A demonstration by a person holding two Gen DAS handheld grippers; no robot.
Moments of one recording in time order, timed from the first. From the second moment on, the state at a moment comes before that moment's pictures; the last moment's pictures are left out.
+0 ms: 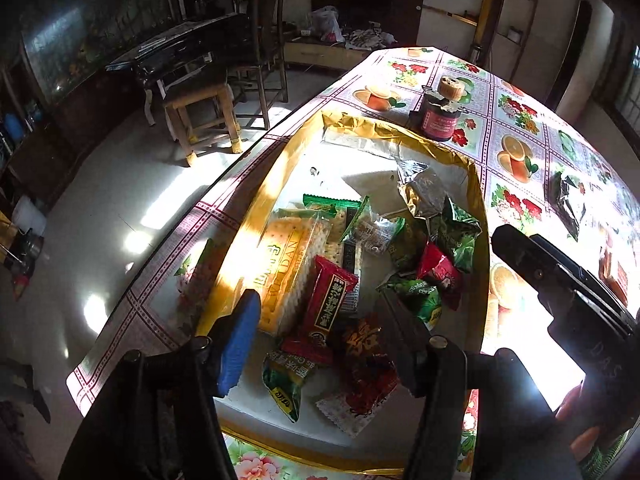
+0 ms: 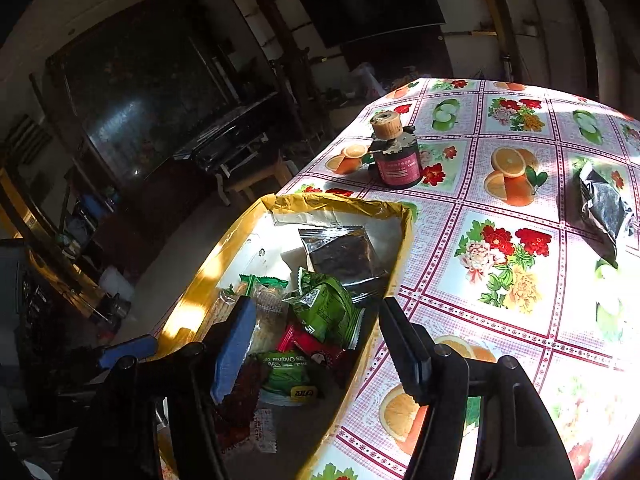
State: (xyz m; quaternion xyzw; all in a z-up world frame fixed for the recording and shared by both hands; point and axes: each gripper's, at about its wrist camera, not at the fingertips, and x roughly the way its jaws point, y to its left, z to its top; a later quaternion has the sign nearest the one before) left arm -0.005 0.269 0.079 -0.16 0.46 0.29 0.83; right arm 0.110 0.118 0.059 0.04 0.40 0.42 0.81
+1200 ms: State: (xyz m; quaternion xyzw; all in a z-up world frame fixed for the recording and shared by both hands) left arm 0.068 0.070 0.051 -0.05 0.55 0.09 0.83; right arm 0.166 -0.147 0.044 0.04 0.42 0.23 0.88
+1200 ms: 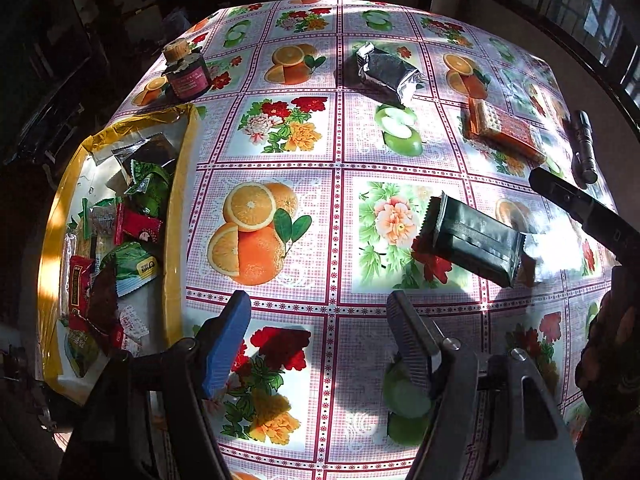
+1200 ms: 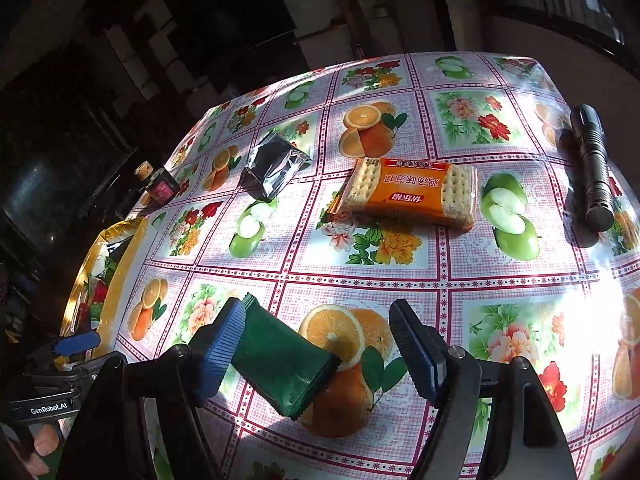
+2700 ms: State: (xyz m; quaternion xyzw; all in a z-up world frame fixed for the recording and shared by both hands) left arm 0.150 0.013 0.008 -0.08 0.59 0.02 0.80; right arm 0.186 -0.153 0.006 -0.09 0.49 0.19 0.85
